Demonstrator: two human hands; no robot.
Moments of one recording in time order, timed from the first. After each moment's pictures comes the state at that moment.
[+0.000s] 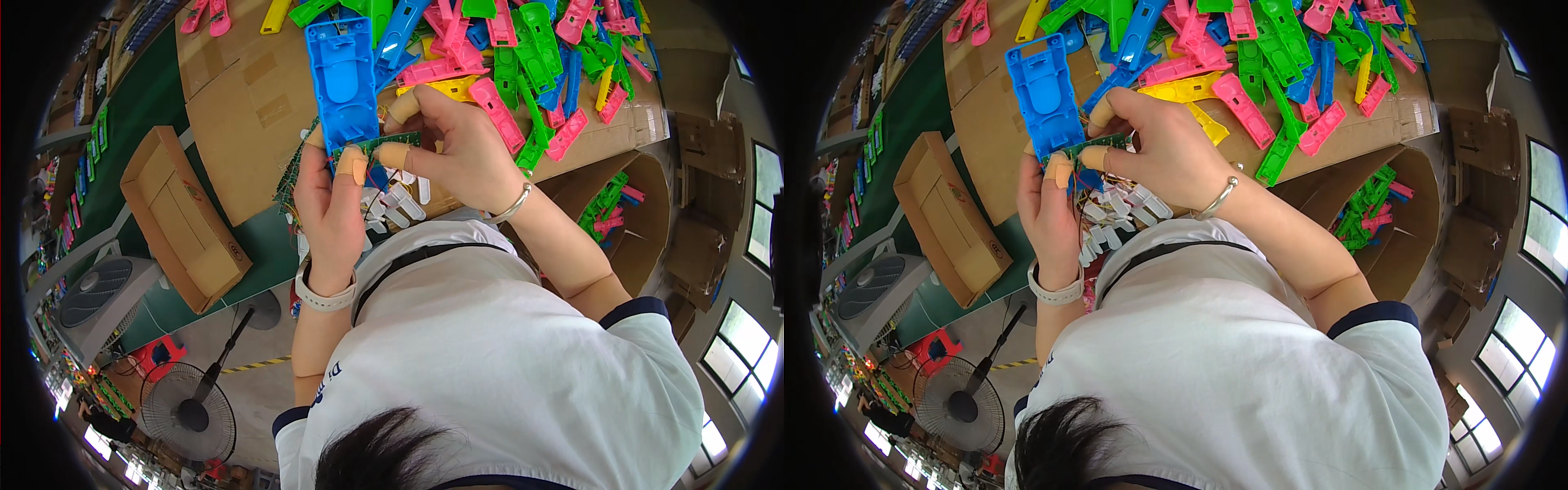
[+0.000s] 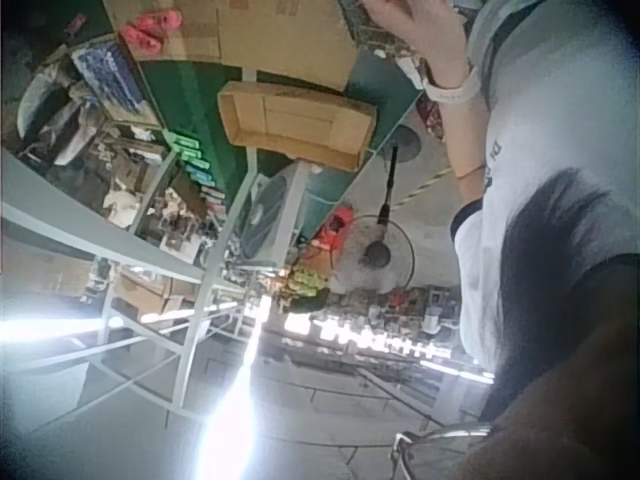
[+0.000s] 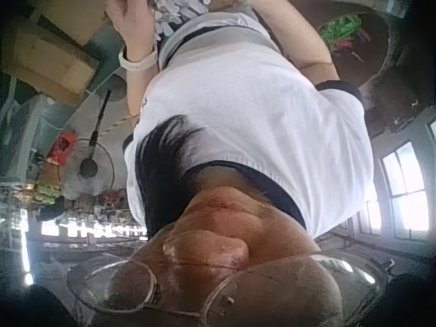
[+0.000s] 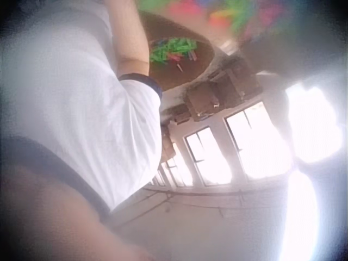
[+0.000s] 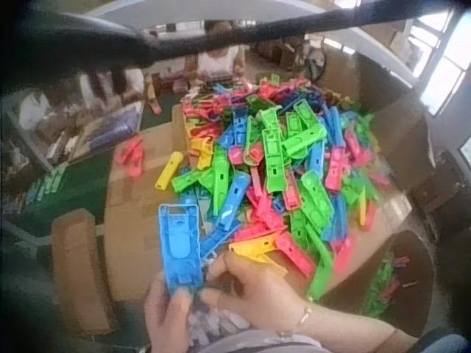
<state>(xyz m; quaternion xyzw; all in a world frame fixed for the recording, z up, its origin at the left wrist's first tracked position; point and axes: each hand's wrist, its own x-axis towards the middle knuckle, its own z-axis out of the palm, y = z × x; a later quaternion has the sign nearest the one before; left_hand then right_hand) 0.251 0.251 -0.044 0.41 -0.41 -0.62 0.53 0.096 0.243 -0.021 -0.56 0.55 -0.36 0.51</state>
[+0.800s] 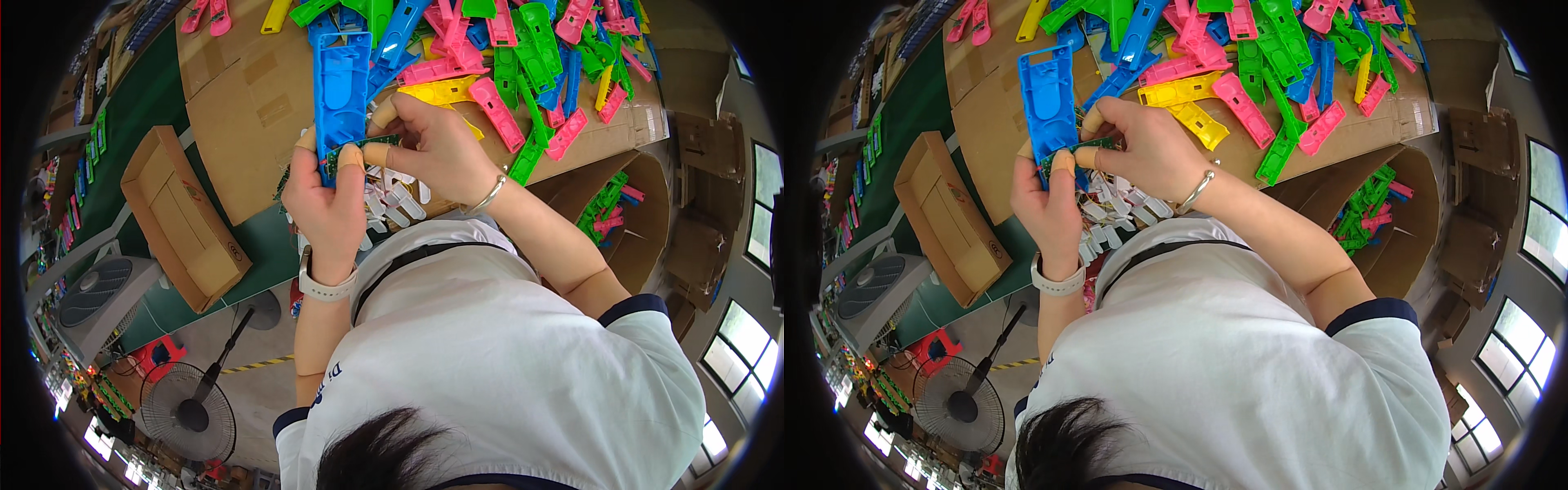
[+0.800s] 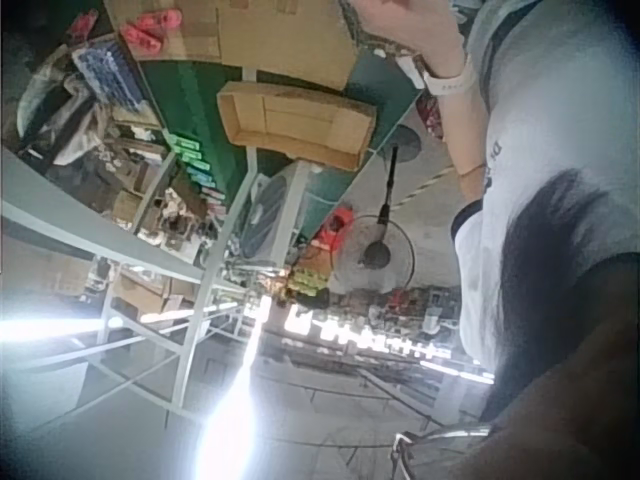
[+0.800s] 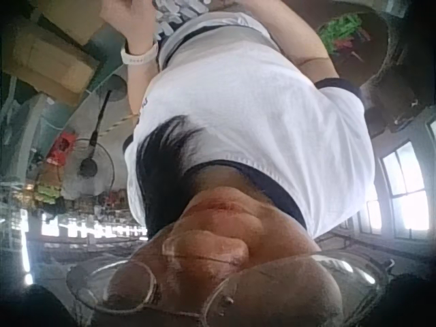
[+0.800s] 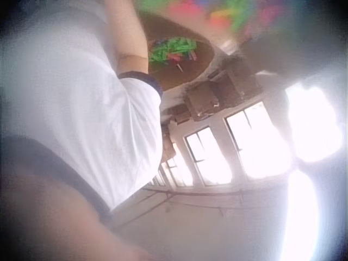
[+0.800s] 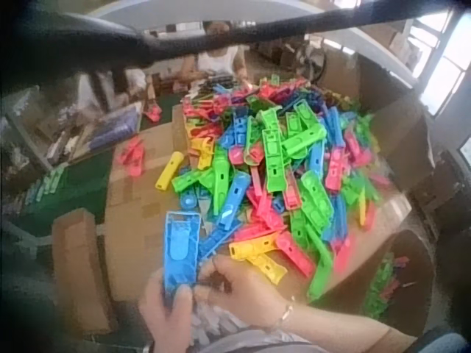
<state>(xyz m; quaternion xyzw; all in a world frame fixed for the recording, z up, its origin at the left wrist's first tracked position) 0.257 0.247 -0.060 0.50 -0.52 -0.47 0.51 0.109 0.240 -0.049 -0.55 0.53 -0.39 0.52</state>
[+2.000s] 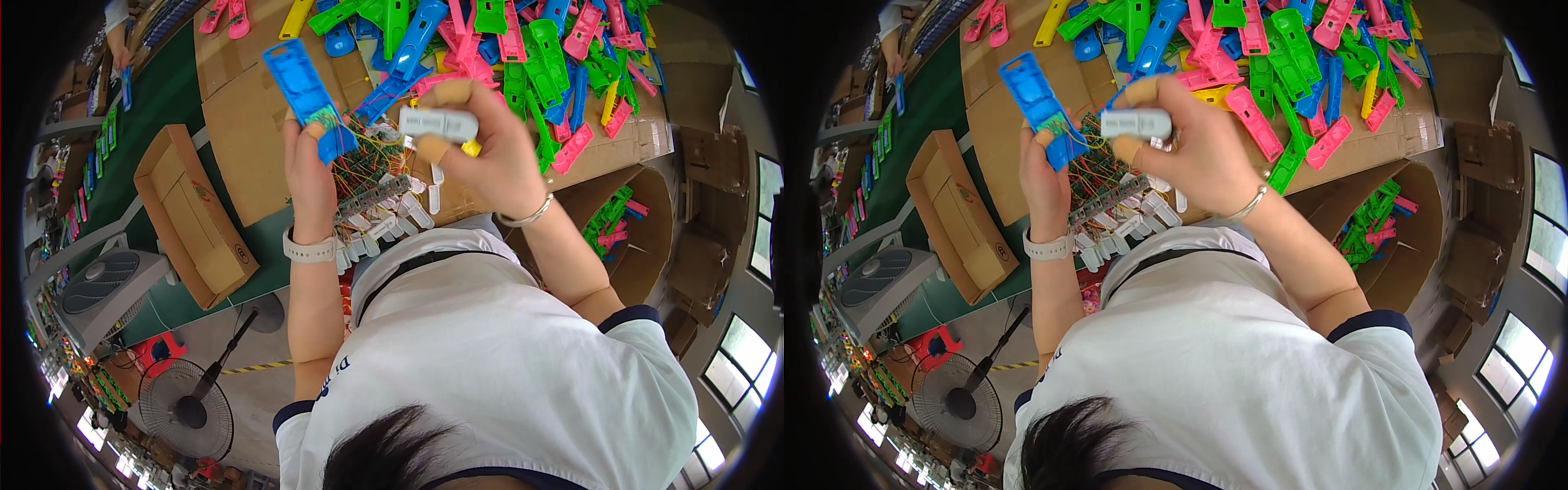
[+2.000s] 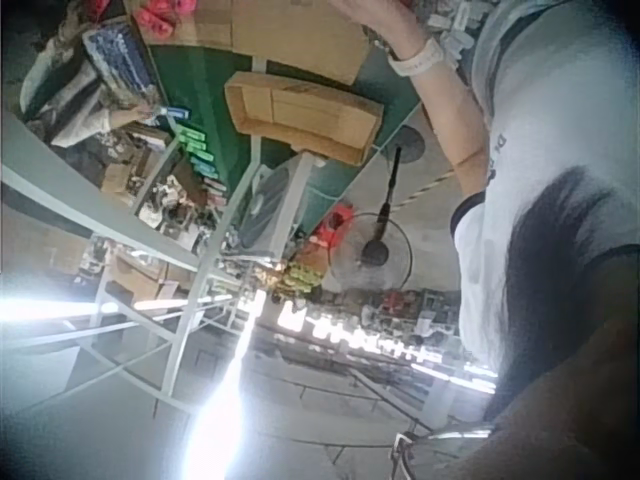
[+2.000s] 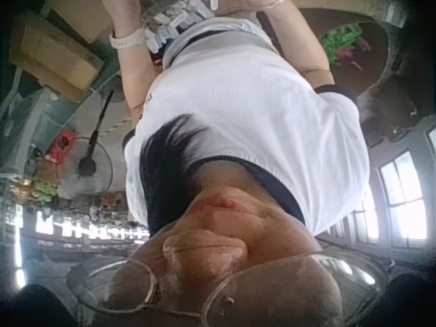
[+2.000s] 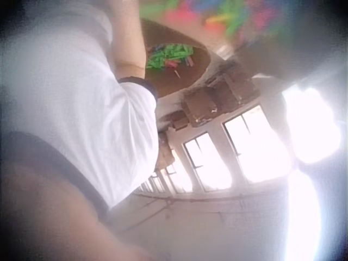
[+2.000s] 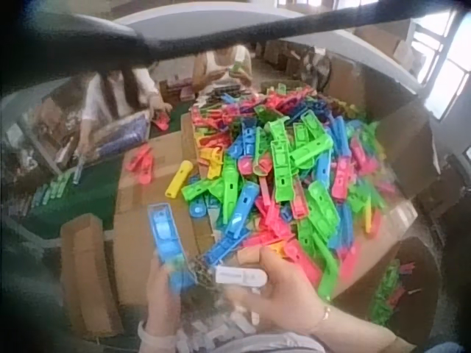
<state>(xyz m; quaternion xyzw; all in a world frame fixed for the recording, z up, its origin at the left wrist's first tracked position) 0.278 0.200 -0.088 0.45 -0.35 -0.64 0.52 0.093 0.247 -0.021 -0.50 0.53 -0.47 0.50</state>
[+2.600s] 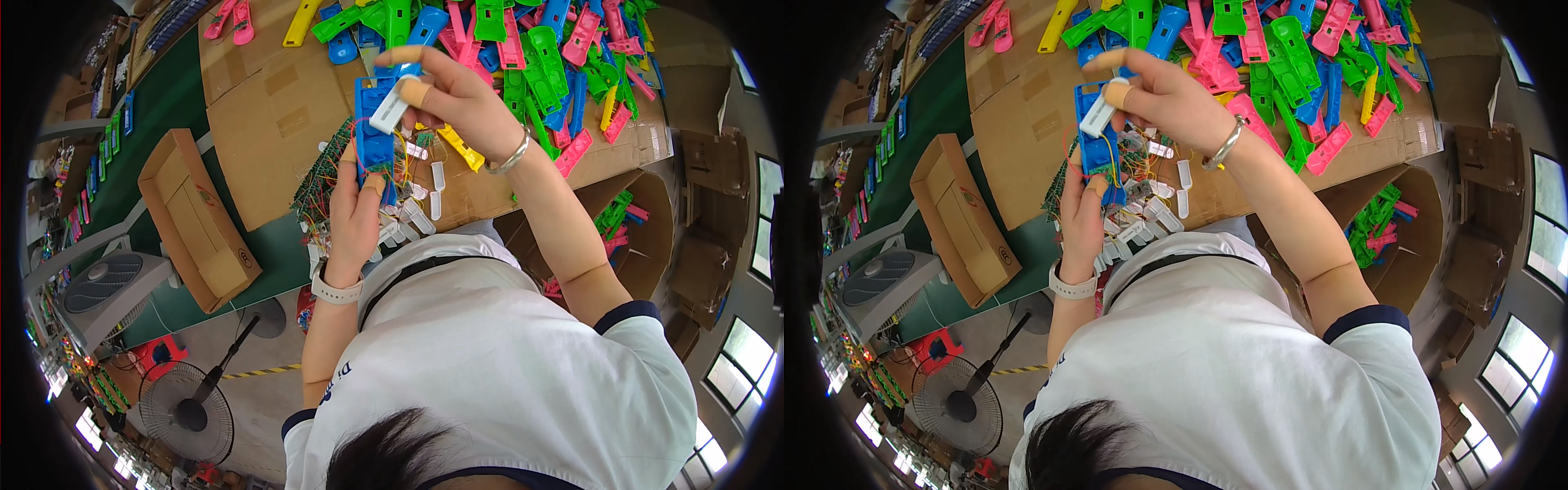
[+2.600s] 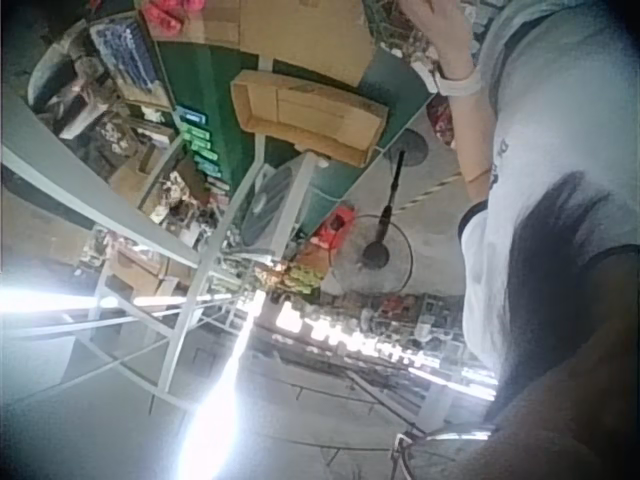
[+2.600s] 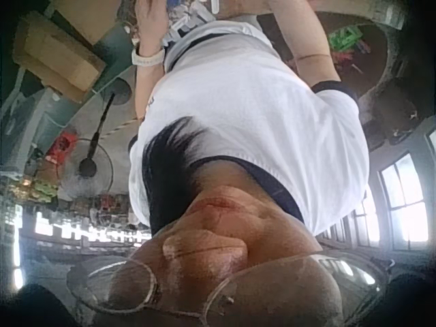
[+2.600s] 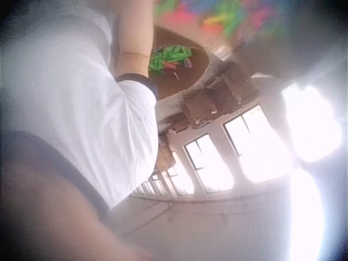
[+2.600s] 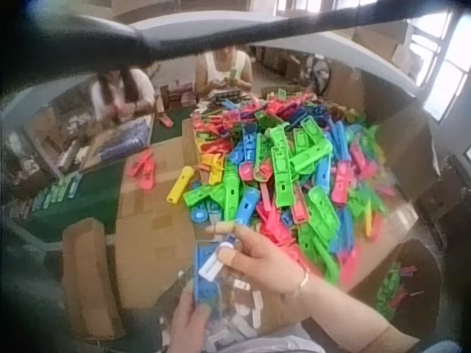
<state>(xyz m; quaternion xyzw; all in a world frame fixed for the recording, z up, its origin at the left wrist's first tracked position) 0.265 0.256 -0.078 0.46 -0.48 -0.63 0.40 0.083 0.193 -0.021 -0.52 0.44 -0.39 0.61</state>
